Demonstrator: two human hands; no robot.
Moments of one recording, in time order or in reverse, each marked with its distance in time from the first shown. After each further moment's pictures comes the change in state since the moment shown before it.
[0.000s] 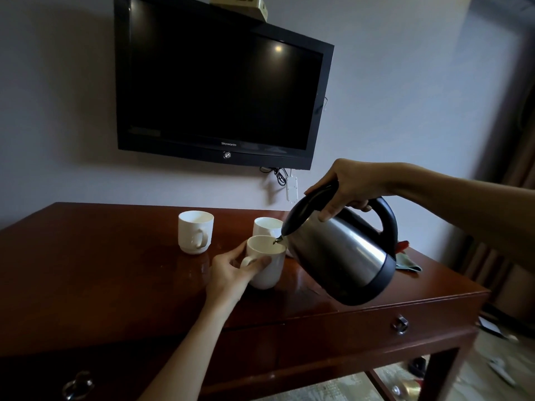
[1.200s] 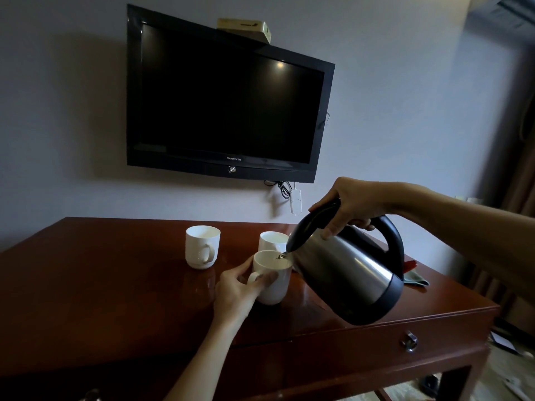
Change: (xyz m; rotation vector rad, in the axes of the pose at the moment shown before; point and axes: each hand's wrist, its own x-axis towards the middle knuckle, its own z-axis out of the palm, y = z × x) left_hand -0.001 0.000 -0.003 0.057 0.014 -0.019; right_hand 0.001 -0.007 0.003 0.006 0.006 0.018
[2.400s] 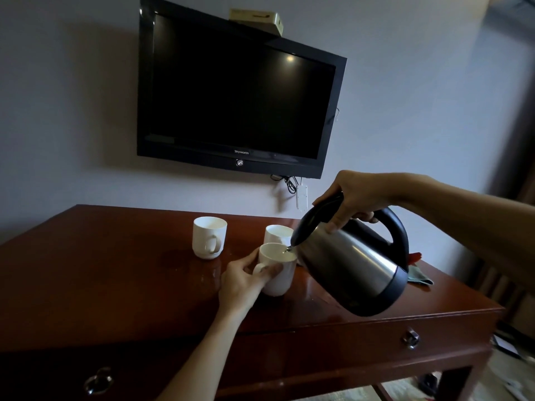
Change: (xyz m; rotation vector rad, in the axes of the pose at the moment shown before) left_hand -0.002 0.000 0.000 0.027 -0.006 0.017; right_hand 0.005 -0.011 -0.005 -0.087 -0.041 -0.014
